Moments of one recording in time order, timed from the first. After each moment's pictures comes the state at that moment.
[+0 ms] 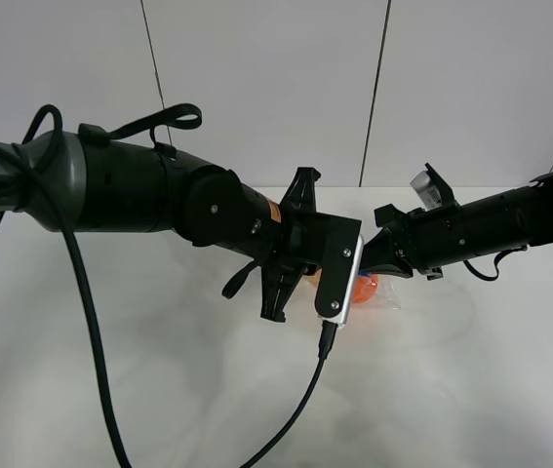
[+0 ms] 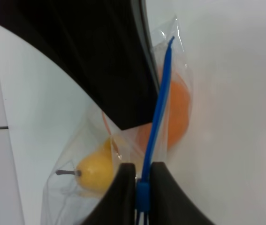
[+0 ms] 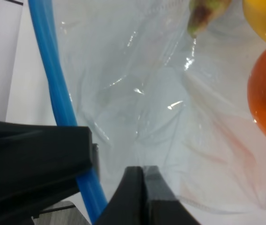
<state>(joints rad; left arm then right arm) -0.79 1.86 -1.22 -0.13 0.18 1.35 0.05 1.76 -0.88 1.31 0.90 -1.05</state>
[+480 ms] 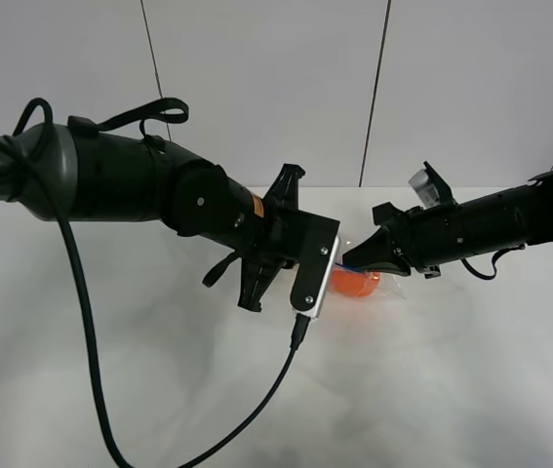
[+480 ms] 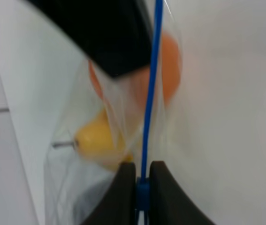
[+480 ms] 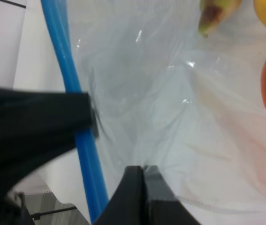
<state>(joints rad) -0.72 1.86 -1.22 -0.04 0.24 1.35 0.05 1.76 -0.88 1.31 0.90 -1.05</state>
